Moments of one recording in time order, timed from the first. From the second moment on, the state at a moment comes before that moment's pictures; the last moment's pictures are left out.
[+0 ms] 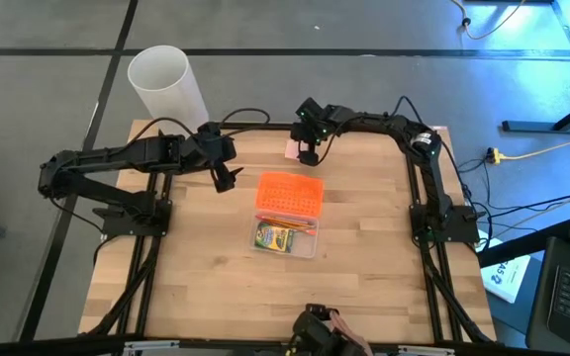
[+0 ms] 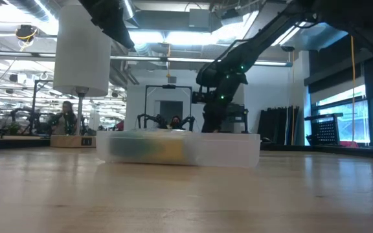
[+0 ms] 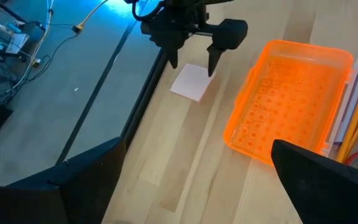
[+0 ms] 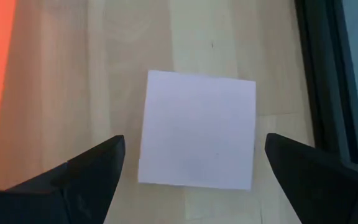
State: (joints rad) left arm 0.18 1.10 1.10 -0.75 -0.41 0.09; right arm -0.61 2.13 1.56 -0.52 -0.19 -0.51
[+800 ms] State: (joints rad) left arm 0.18 1.10 1.10 -0.75 -0.41 0.09; right arm -0.63 2.20 1.56 -0.48 -0.20 -0.51
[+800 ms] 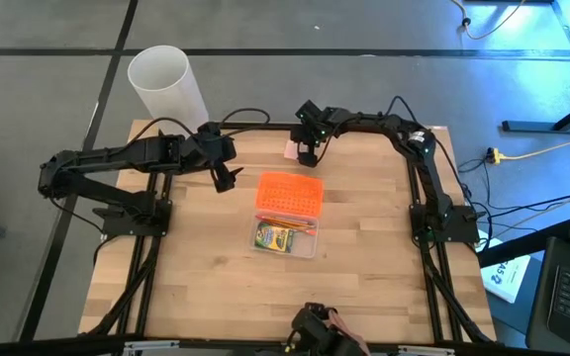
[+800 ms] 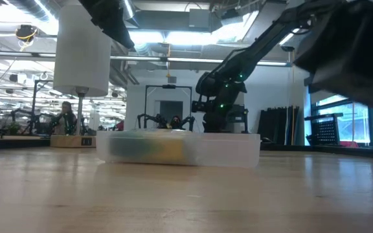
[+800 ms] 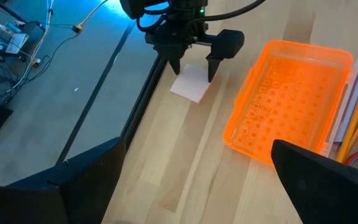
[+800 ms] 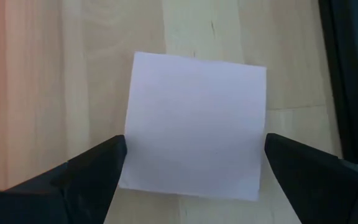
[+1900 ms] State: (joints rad) left arm 0.18 1.10 1.10 -0.75 -0.41 0.09; right arm -0.62 2.21 1.56 -0.56 -0.17 -0.39
